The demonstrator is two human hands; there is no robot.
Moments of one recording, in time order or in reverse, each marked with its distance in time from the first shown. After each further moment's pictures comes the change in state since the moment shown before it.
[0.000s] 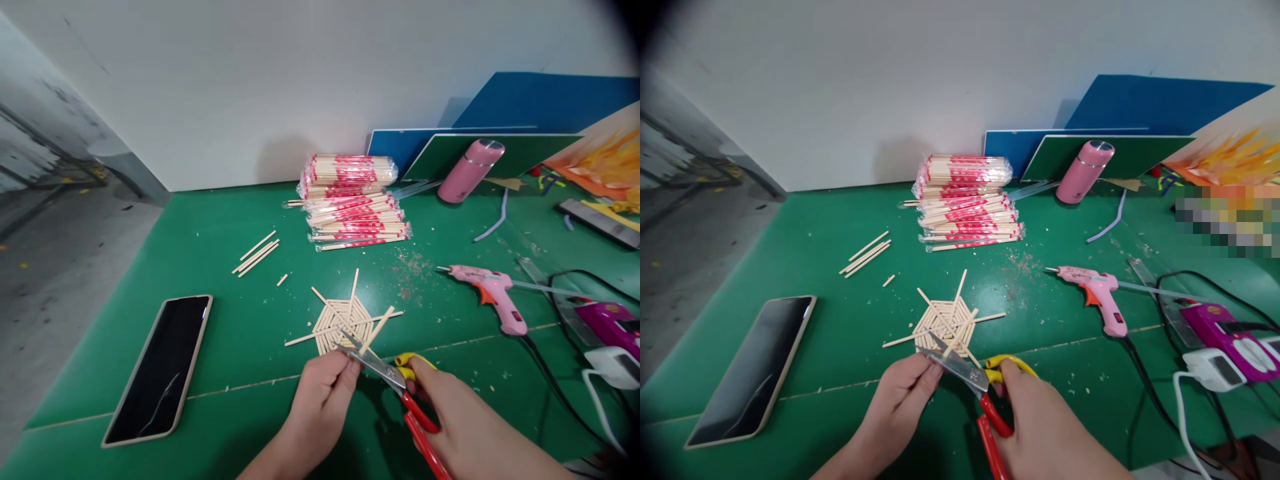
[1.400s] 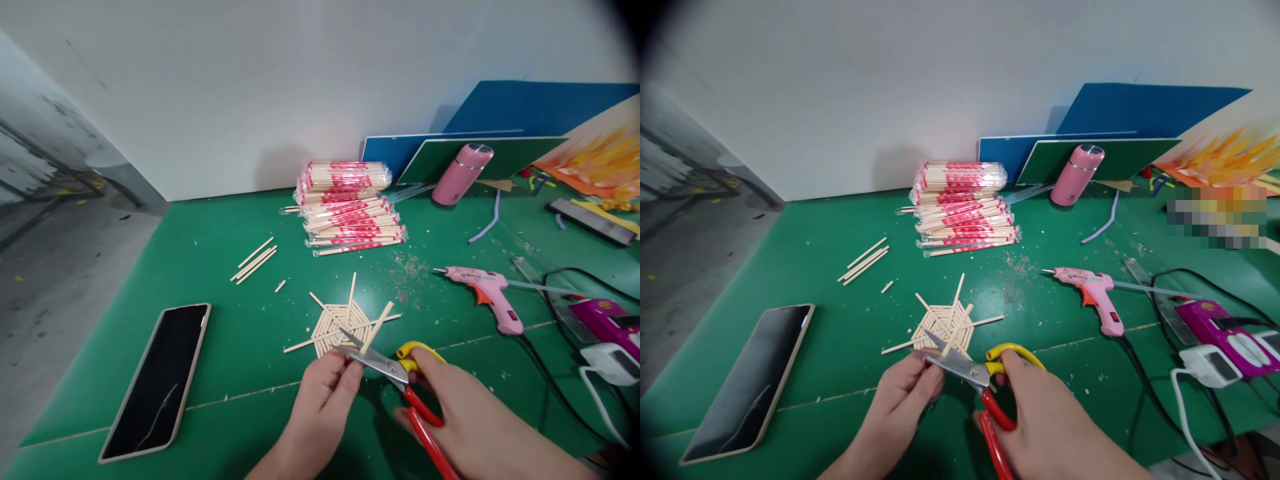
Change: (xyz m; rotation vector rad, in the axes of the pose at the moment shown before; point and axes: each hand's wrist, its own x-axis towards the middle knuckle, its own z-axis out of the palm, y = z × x) left_hand 0.003 0.000 0.005 -0.524 -0.007 -0.085; right_hand 0.001 -0.001 -0.006 -0.028 0.080 0.042
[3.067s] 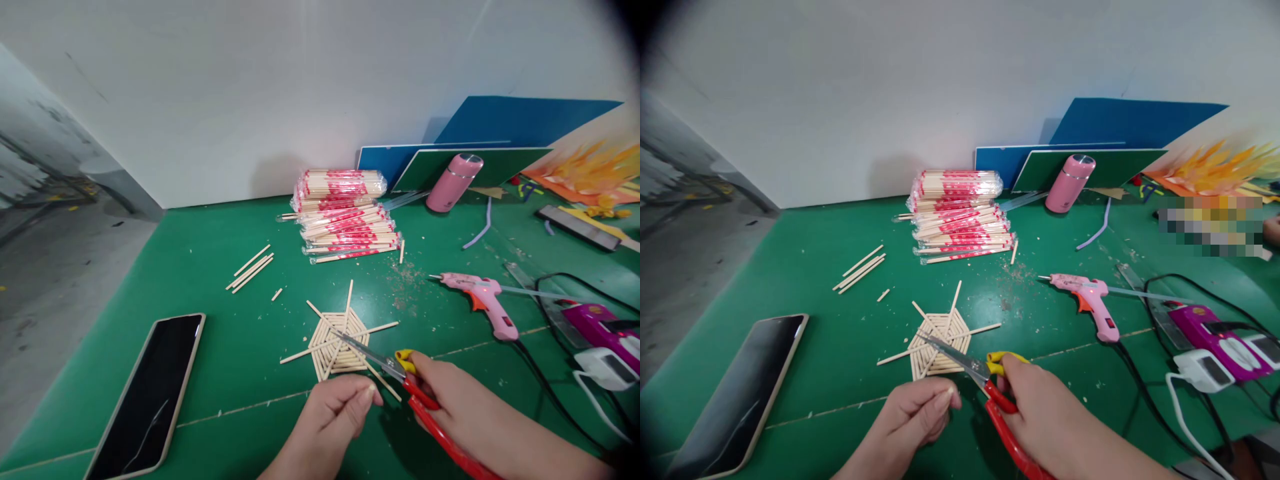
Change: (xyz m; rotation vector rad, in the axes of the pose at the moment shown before) left_hand -0.005 -0.001 0.003 0.012 -0.148 -0.145; right_hand 0.010 0.015 -0.004 -0.025 -0.013 -0.082
